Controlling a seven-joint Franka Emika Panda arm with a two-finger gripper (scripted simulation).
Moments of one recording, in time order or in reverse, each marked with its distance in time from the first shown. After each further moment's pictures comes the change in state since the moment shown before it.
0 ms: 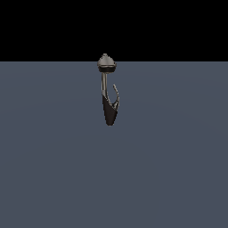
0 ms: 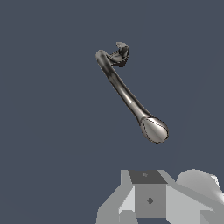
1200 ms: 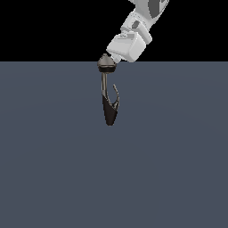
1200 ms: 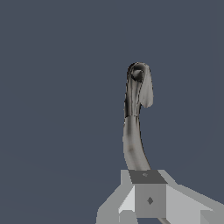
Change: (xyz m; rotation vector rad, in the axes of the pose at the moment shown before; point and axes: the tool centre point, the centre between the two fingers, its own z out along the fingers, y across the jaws) arm 0.177 -0.032 0.121 0.211 -0.256 0.579
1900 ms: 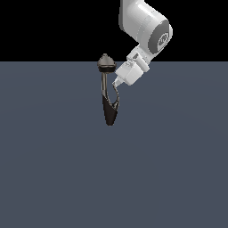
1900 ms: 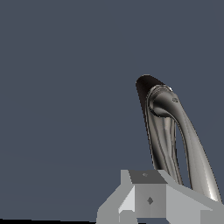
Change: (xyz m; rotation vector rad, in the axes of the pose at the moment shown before) arm 0.077 -0.019 0.054 0.065 -0.104 0.251
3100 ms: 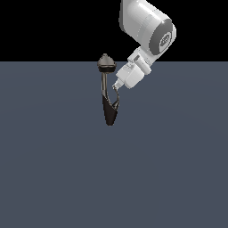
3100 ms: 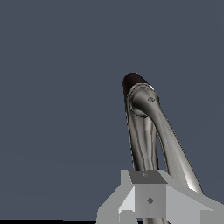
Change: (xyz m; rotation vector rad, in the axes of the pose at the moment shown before) arm 0.001 0.025 0.006 0.014 -0.009 0.032
